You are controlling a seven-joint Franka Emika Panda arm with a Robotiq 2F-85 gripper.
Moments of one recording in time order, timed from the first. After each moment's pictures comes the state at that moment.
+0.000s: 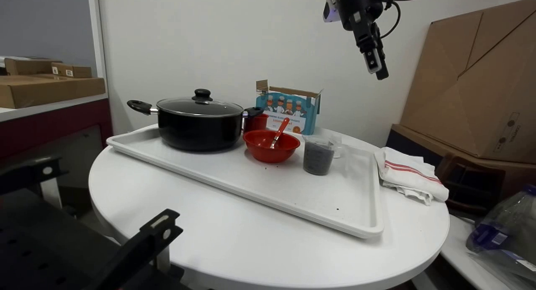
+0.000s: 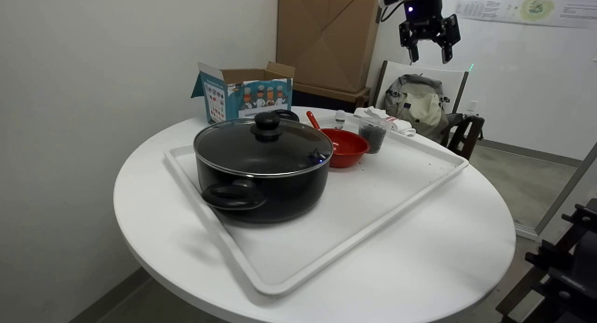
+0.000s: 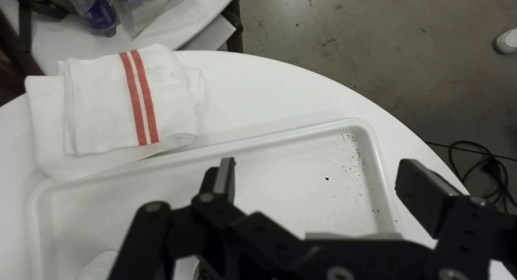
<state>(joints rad) -0.17 0.42 -0.11 -1.83 -0.64 2.11 -1.28</state>
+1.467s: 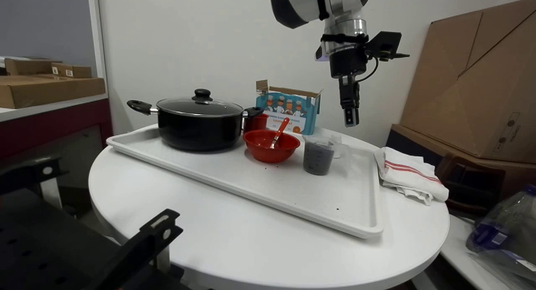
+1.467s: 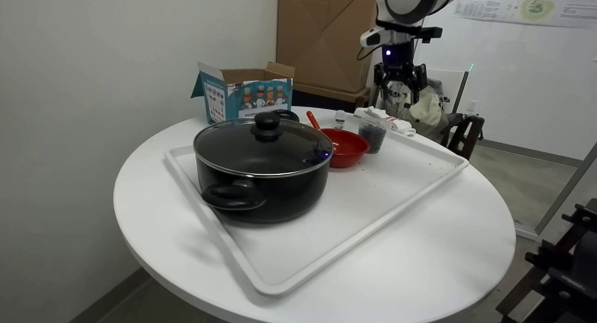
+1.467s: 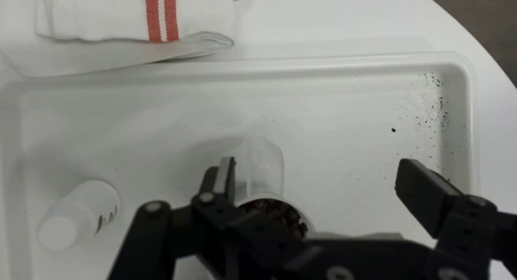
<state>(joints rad) -0.22 0.65 -0.08 -1.74 -0.46 2.32 -1.50</state>
